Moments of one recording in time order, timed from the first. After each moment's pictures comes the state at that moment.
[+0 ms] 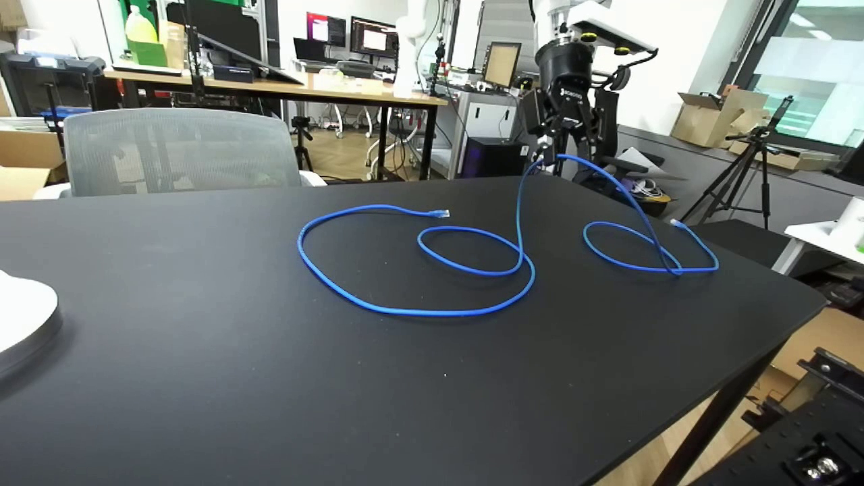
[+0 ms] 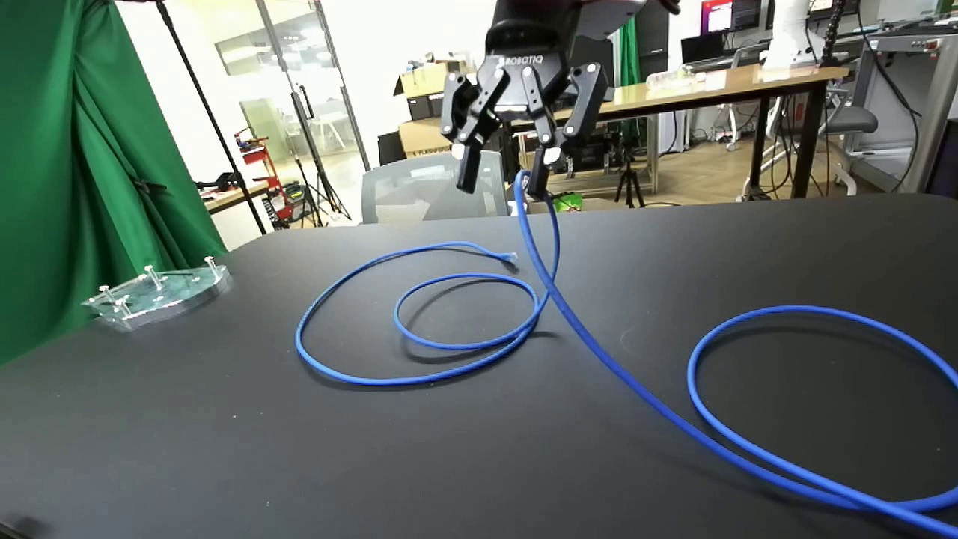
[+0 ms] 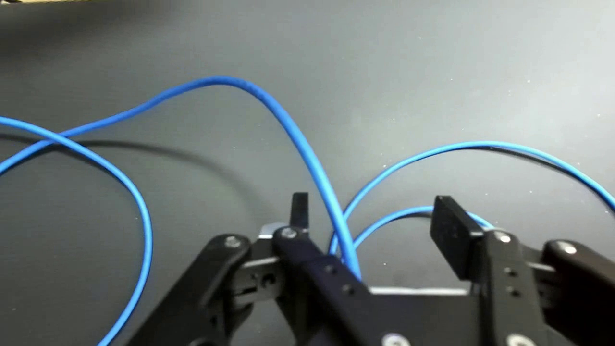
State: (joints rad) arm -0.19 0.54 -0.06 -1.67 0.04 1.63 -0.22
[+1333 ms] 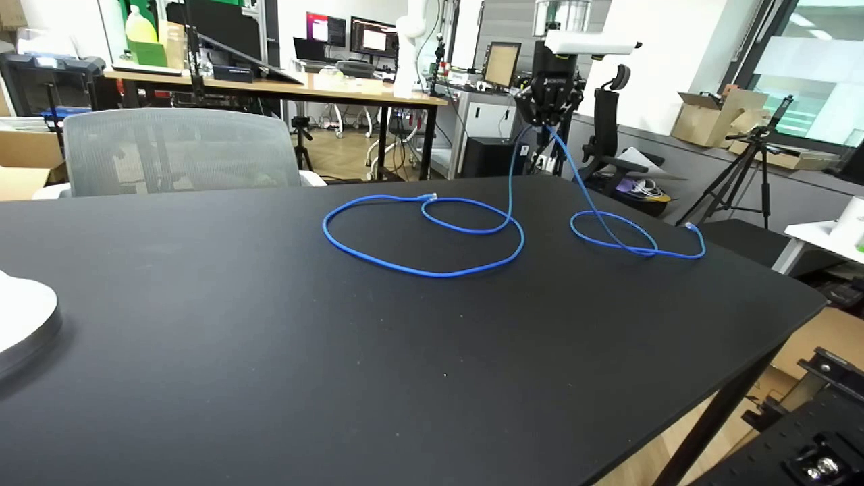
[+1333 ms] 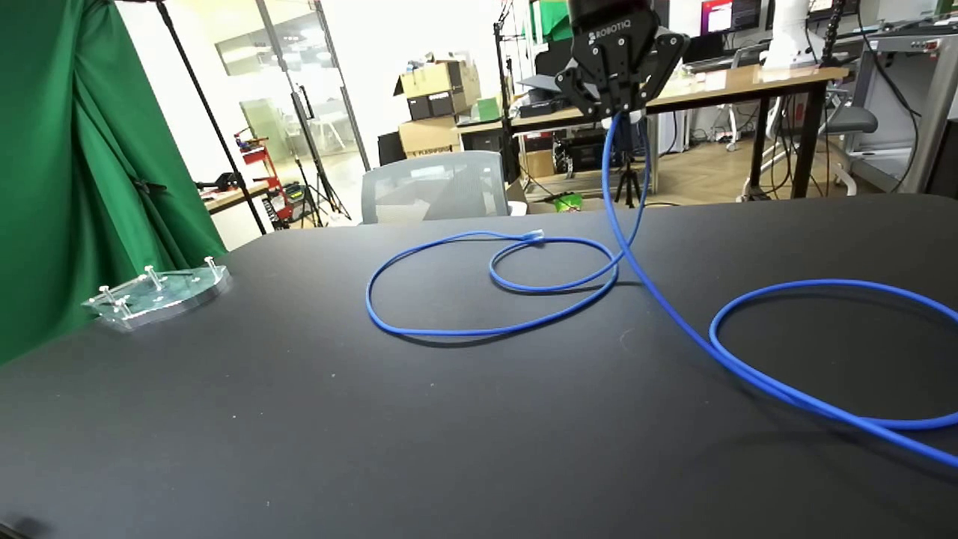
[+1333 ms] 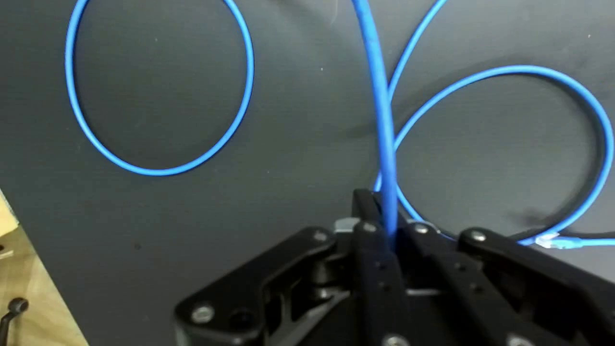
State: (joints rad) arm -0.16 0.57 -0.13 -1.64 -0.06 2.21 -0.03
